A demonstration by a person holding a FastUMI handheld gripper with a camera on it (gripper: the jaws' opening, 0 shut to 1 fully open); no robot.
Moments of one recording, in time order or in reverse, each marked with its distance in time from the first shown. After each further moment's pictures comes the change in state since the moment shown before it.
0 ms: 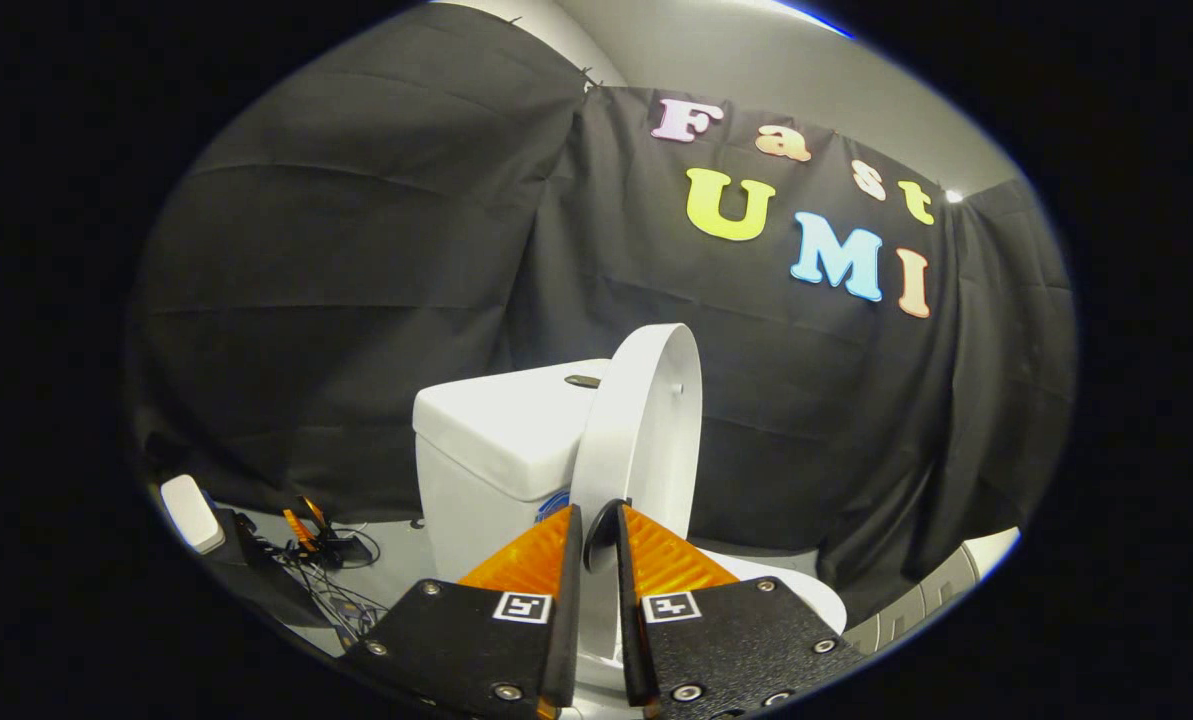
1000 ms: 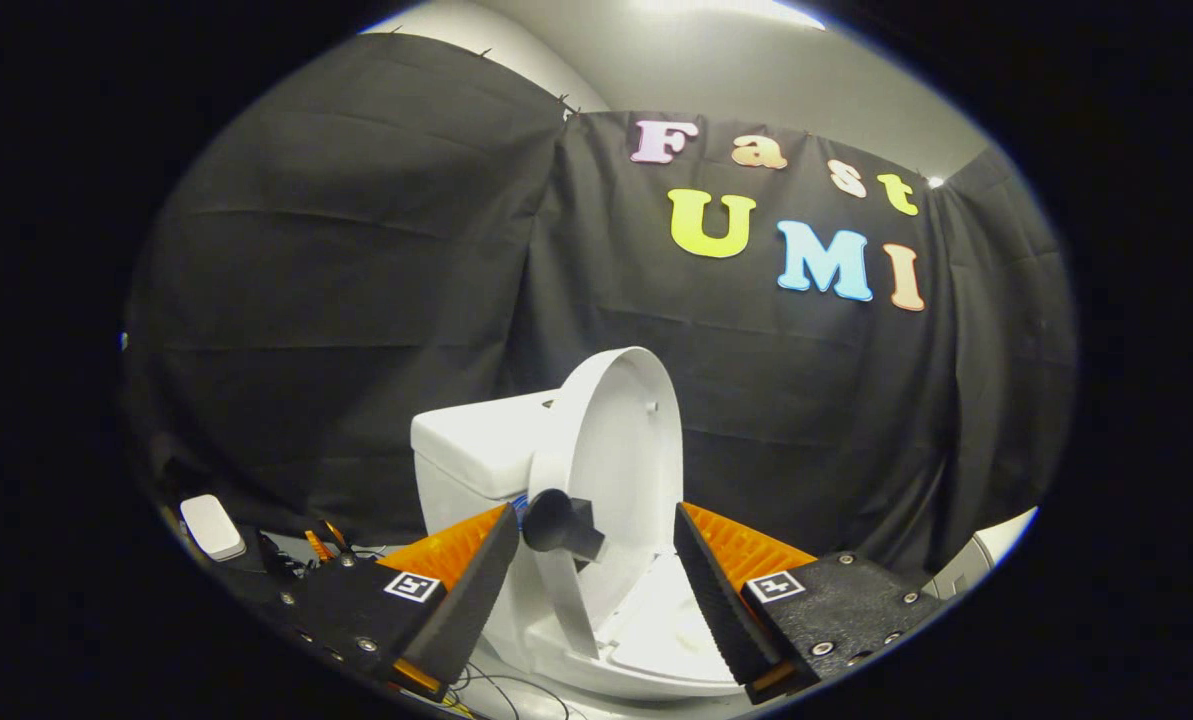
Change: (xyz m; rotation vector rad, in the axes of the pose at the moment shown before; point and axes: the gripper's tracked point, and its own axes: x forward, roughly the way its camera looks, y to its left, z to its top) arm -0.039 -0.062 0.007 0.128 -0.112 0.053
